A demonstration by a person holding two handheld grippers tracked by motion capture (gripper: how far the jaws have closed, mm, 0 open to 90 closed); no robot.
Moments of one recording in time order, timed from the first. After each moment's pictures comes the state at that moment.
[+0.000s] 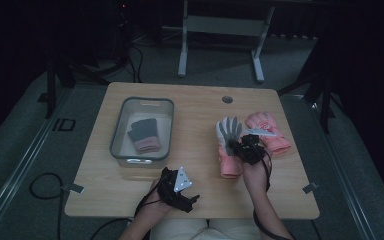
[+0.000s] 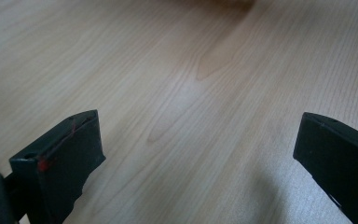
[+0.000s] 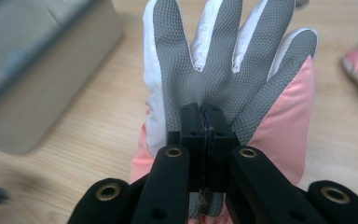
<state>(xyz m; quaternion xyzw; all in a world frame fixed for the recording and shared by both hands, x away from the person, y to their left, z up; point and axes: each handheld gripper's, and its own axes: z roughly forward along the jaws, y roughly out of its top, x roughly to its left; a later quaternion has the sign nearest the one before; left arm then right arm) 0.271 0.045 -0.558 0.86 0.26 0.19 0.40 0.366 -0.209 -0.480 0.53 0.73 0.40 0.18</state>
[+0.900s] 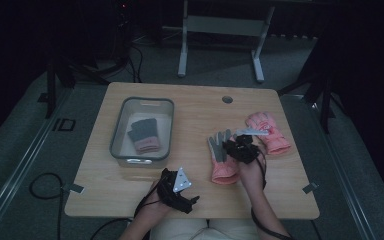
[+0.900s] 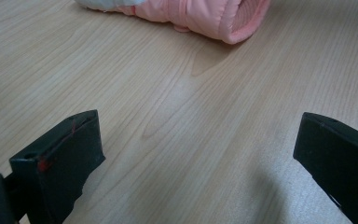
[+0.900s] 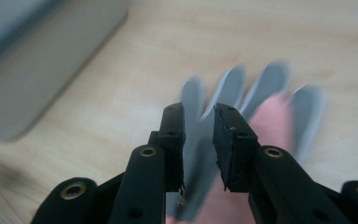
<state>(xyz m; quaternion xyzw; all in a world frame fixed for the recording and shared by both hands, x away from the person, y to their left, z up) 0.270 0.046 -0.561 0.86 0.26 0.17 0.40 0.380 -0.204 -0.491 0.50 0.75 0.40 0.17</state>
